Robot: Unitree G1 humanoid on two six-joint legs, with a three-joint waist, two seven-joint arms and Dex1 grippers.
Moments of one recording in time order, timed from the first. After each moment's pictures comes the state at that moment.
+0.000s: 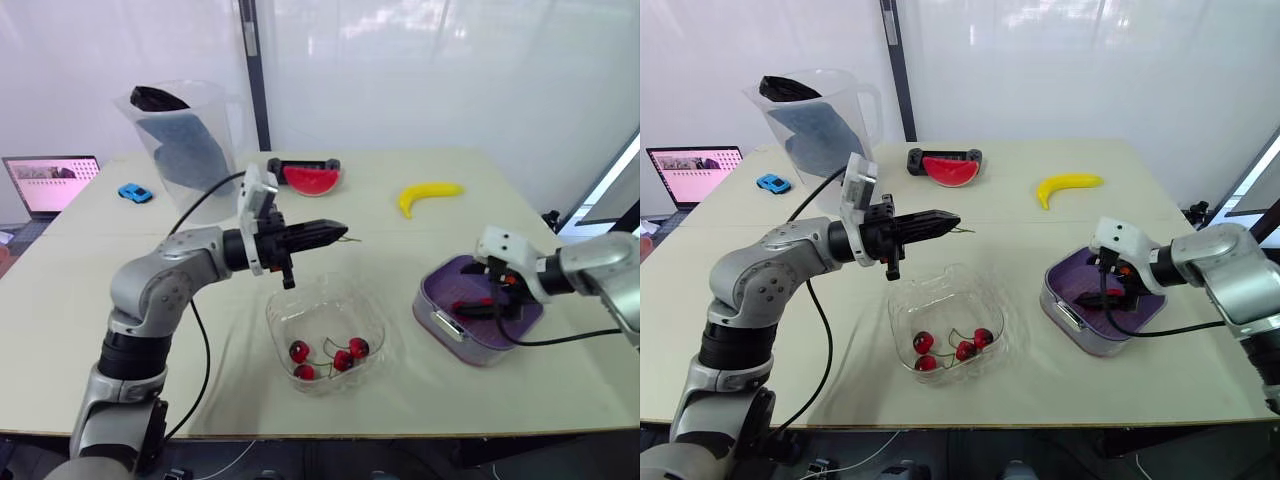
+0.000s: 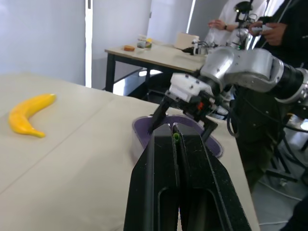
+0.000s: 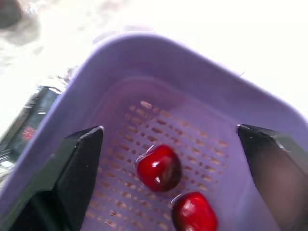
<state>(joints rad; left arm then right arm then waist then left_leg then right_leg) -0.76 0.48 0.03 -0.21 -0.78 0.80 -0.86 -0.68 -1.17 0.13 0.00 0.28 0.64 1.25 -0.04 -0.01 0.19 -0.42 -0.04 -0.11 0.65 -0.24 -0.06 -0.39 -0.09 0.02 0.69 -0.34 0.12</state>
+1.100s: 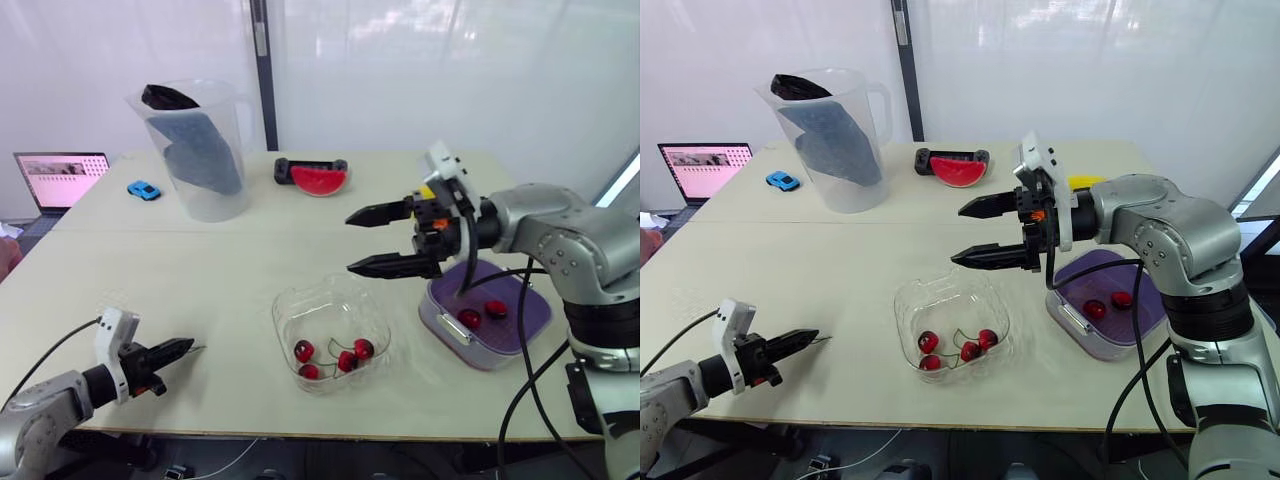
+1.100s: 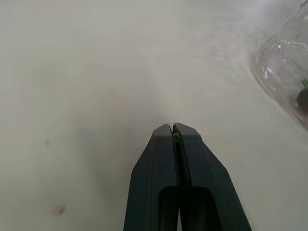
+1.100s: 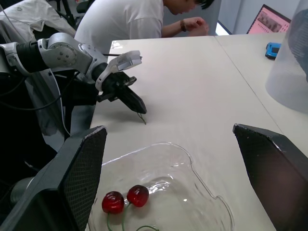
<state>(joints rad) 0.07 0.70 0.39 -0.12 -0.68 0.69 -0.84 -0.95 -0.78 0.05 -0.21 0.73 0.92 1.15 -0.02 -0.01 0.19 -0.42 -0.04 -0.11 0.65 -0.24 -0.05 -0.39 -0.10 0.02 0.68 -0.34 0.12</state>
